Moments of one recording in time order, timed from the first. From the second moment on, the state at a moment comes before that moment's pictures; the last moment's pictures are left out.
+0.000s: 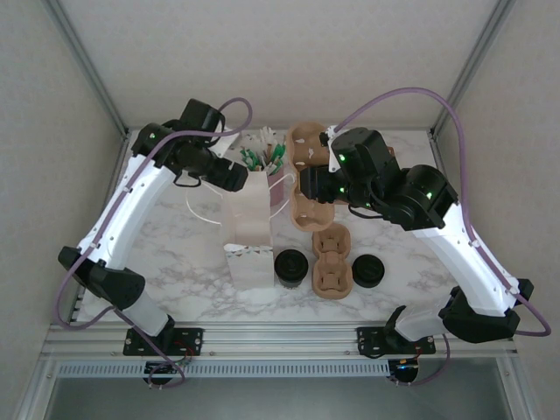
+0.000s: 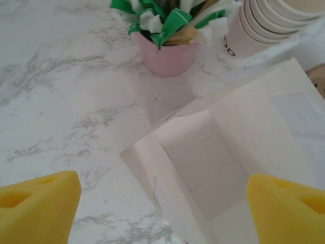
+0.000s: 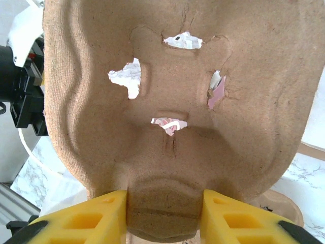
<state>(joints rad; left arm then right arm) -0.50 1.63 1.96 -1.37 0.02 0.02 0.93 1.38 1.97 -1.23 0.20 0.50</state>
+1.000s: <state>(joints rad) -0.44 1.62 1.89 -1.37 -0.01 -0.03 0.98 1.41 2.04 -1.23 0.18 0.48</state>
